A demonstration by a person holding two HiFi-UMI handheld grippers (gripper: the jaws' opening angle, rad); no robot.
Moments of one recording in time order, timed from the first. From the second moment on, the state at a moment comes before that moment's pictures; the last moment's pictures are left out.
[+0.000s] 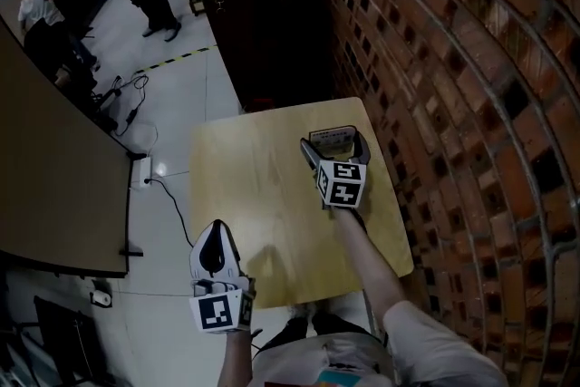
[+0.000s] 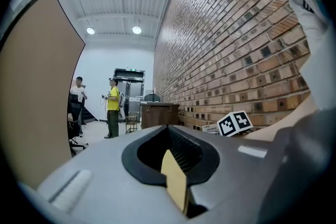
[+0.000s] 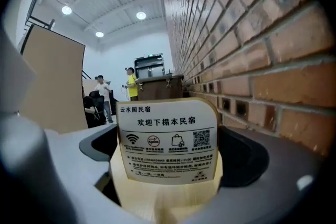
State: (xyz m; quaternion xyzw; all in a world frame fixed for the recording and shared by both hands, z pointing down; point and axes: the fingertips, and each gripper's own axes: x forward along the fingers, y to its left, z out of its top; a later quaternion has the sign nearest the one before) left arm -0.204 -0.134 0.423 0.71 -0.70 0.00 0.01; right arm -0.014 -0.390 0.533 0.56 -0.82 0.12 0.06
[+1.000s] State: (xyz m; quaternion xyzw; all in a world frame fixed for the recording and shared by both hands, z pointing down) left arm -0.226 -0.158 0.475 0.69 -0.72 0.06 0.05; right arm -0.034 -0.470 0.622 0.55 -0.81 0.16 0.14
